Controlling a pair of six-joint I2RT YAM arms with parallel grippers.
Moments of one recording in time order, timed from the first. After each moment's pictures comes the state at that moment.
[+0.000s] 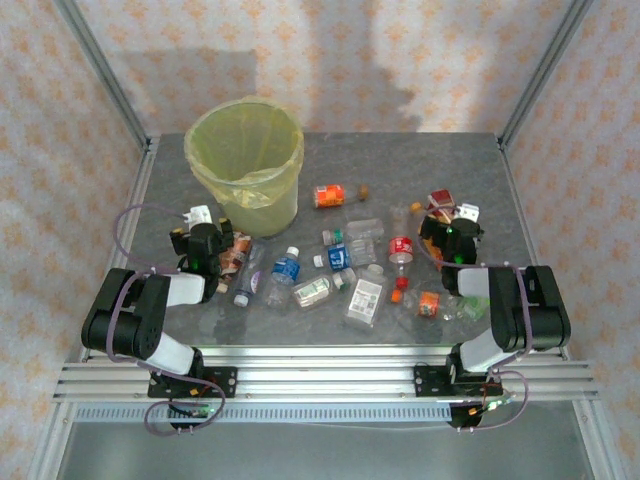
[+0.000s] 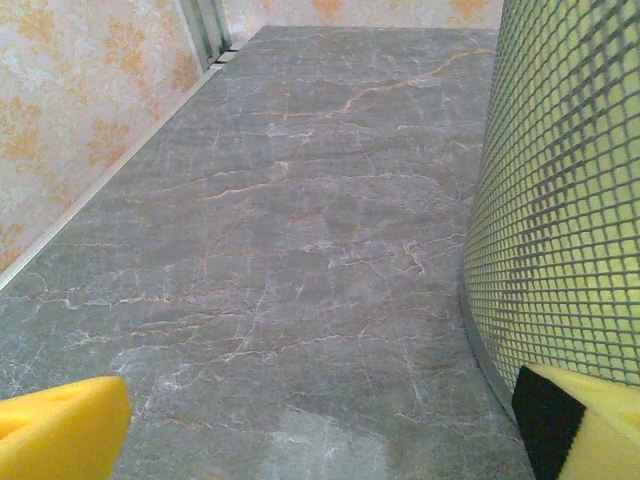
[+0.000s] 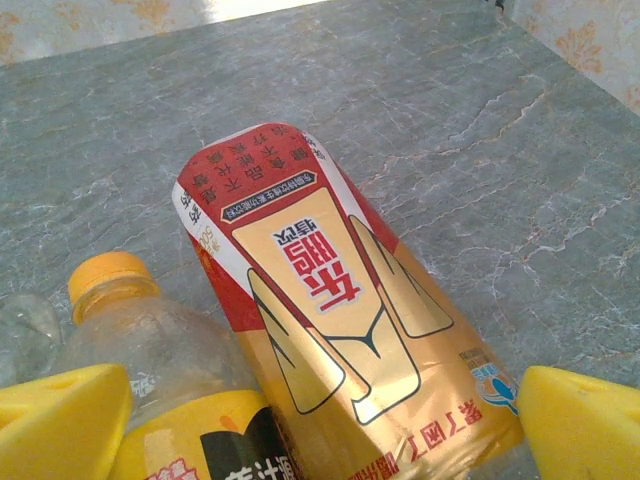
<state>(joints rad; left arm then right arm) -0.09 1.50 0.39 0.67 -0.50 -0.11 0.01 1.50 0.43 0.63 0.18 0.19</state>
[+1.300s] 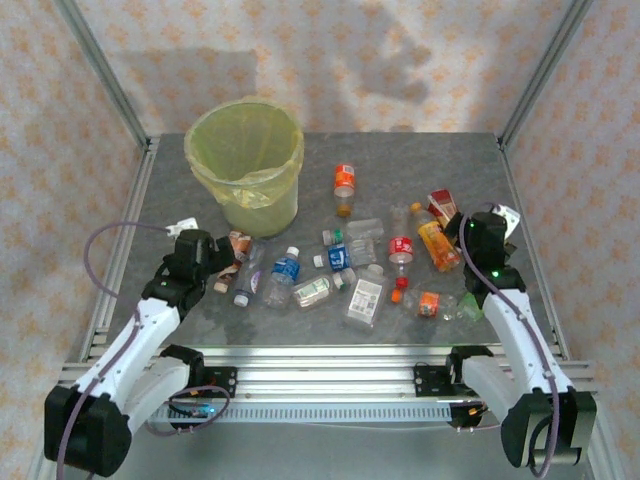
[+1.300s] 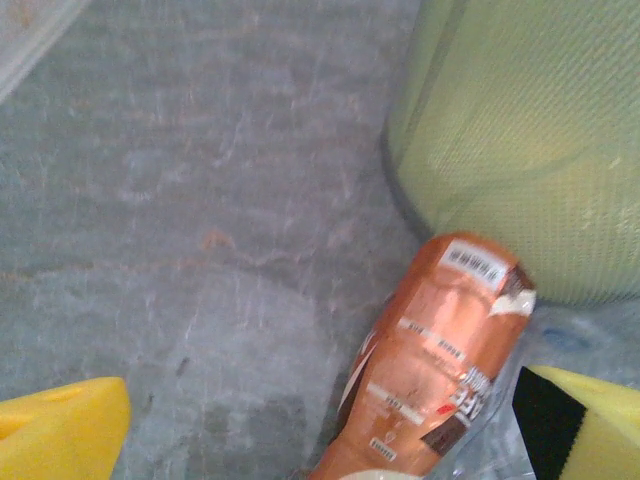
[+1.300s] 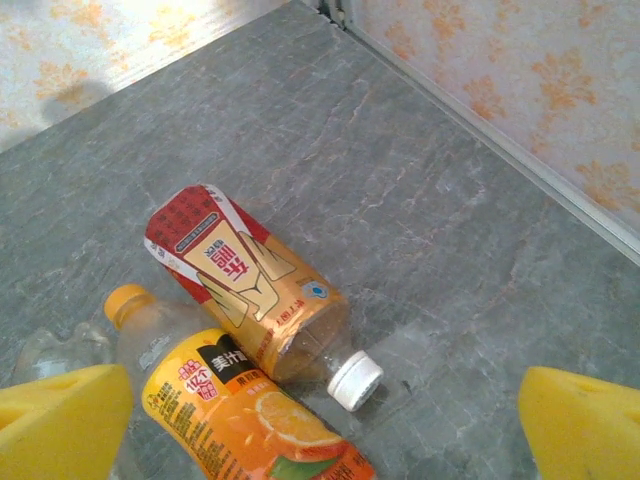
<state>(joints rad) -0.18 0.90 0.53 -0.40 -0.35 -0.46 0.01 0.88 0.63 -0.34 0.35 0.47</state>
